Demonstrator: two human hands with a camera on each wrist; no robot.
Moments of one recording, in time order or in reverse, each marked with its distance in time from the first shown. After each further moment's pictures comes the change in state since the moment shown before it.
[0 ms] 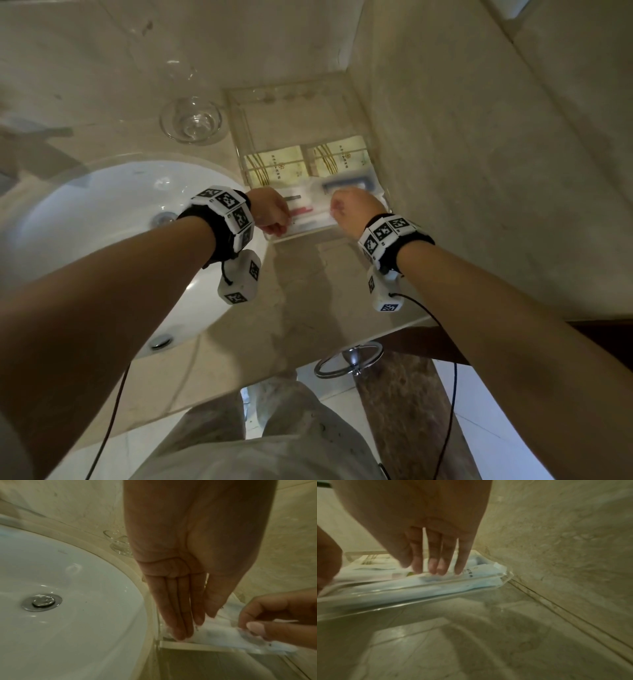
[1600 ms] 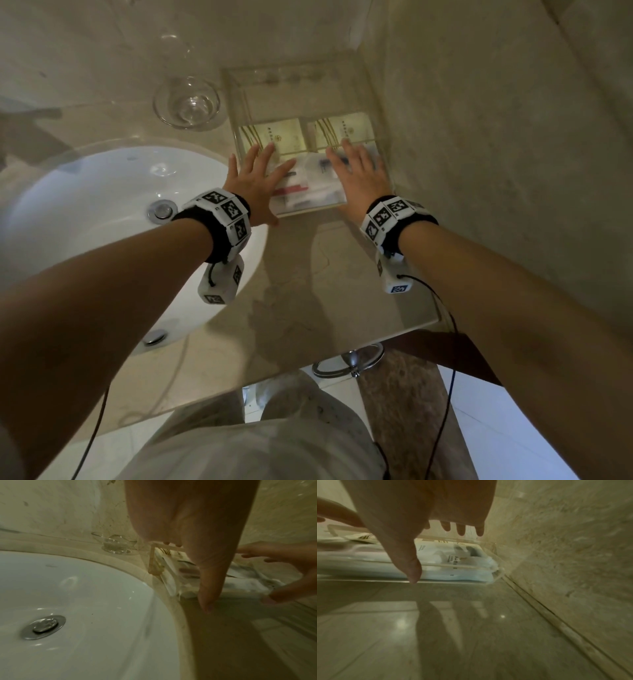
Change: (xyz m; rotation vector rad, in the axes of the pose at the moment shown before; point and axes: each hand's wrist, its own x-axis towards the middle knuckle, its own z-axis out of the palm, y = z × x) left_hand 0.011 -0.016 0.000 0.784 0.298 0.097; right_hand 0.037 0.011 0.001 -0.396 0.000 -0.044
